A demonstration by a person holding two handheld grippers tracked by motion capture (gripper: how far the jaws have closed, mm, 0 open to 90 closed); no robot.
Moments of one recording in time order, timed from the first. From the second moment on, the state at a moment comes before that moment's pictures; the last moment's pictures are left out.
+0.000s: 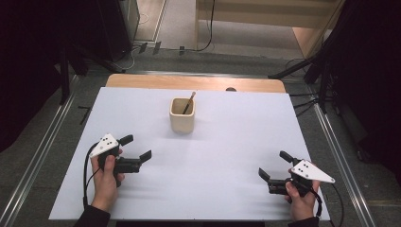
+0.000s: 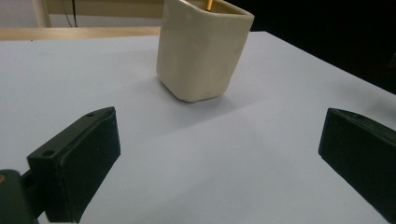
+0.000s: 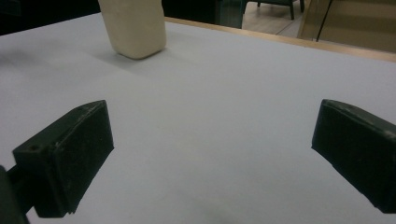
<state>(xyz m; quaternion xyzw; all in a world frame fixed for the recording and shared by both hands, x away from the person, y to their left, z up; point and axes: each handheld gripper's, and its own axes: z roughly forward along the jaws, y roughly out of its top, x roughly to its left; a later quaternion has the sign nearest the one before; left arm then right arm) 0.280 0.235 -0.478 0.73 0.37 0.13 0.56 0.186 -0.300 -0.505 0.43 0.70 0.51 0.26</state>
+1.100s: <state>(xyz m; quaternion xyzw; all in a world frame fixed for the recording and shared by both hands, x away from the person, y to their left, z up) 0.230 0.290 -0.485 0.73 0.38 0.17 0.54 0.186 -0.297 -0.508 0.43 0.70 0.51 0.27</state>
